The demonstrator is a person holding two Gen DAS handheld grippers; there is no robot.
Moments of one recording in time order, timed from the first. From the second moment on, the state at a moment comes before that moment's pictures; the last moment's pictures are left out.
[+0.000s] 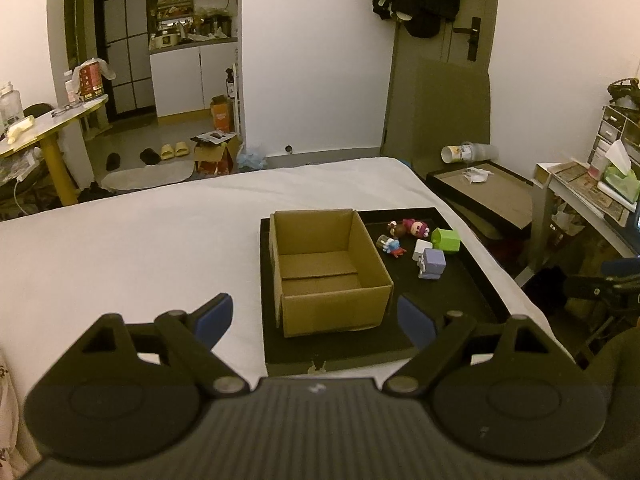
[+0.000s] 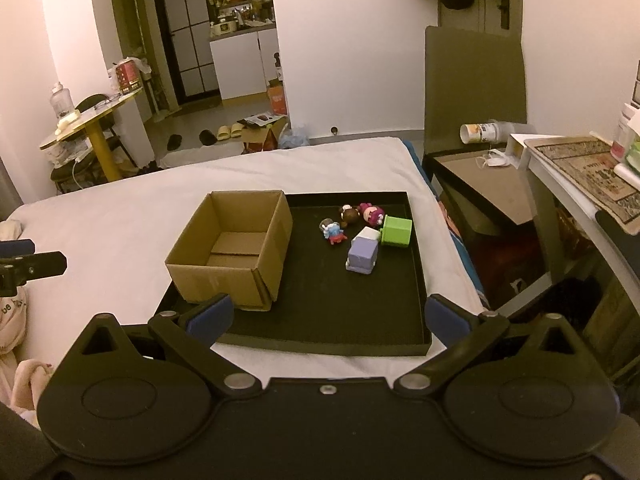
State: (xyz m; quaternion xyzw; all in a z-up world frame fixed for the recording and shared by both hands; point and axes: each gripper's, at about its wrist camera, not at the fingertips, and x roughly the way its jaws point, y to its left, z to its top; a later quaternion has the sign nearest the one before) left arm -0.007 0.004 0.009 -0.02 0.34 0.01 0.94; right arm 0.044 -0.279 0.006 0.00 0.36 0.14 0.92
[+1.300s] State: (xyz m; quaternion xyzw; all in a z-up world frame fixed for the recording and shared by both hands) left arm 0.111 0.037 -0.061 0.04 0.43 0.08 0.90; right arm 0.133 -0.270 -0.064 0.02 0.35 0.15 0.92
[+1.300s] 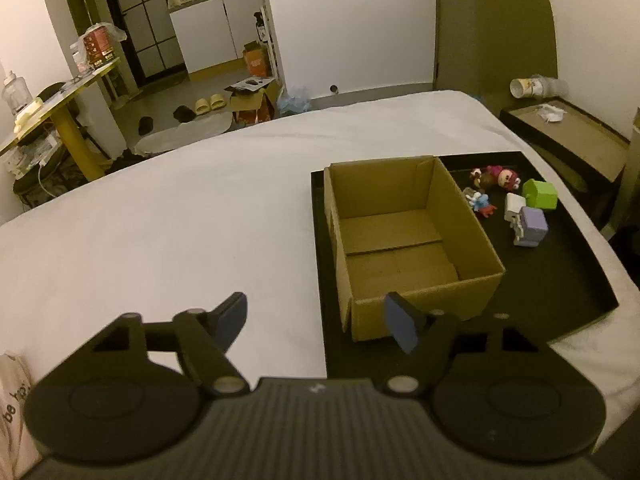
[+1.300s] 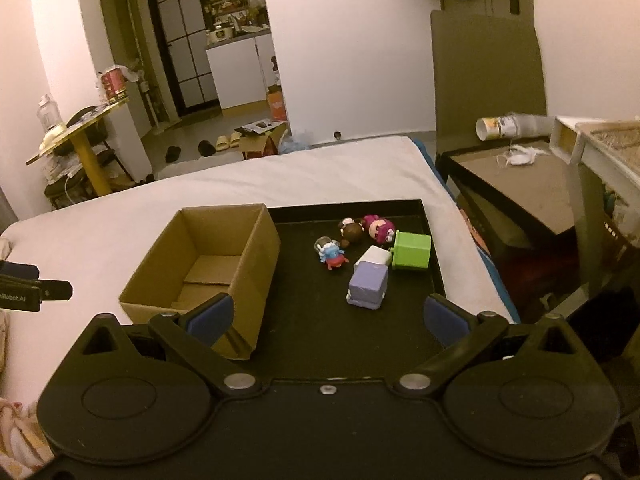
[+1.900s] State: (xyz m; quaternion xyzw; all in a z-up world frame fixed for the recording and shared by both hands) left arm 0.194 0.057 -0.091 0.02 0.50 0.08 0.86; right arm 0.208 -0.267 -0.119 0.05 0.40 0.13 0.91
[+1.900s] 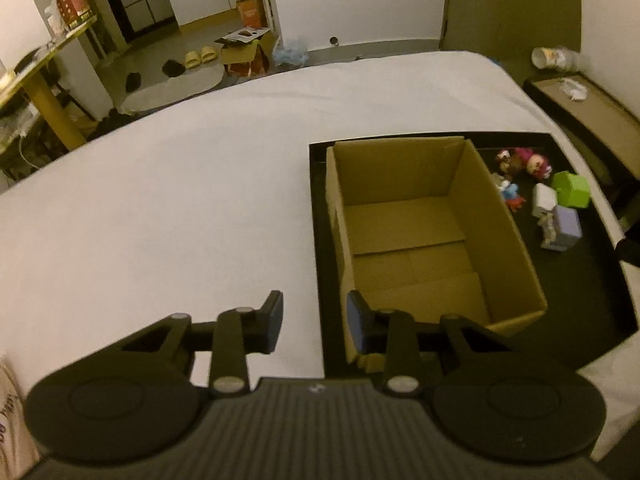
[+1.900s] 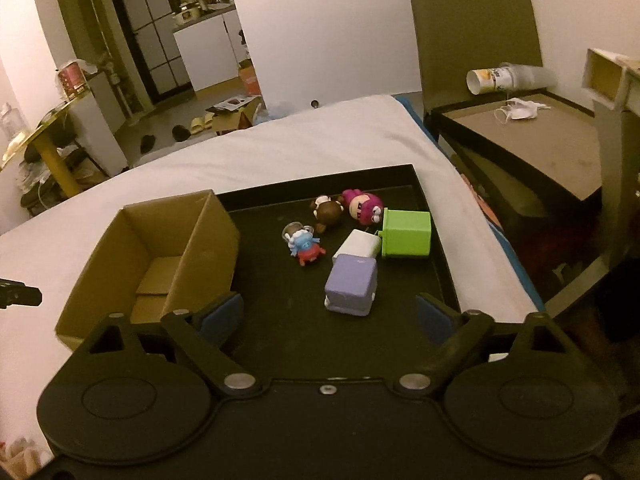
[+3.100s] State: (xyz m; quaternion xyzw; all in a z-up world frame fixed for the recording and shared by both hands) left arm 0.226 0.039 -0.127 0.04 0.54 0.07 0.84; right arm 0.280 -0.245 -0.193 0.03 0.42 0.04 0.91
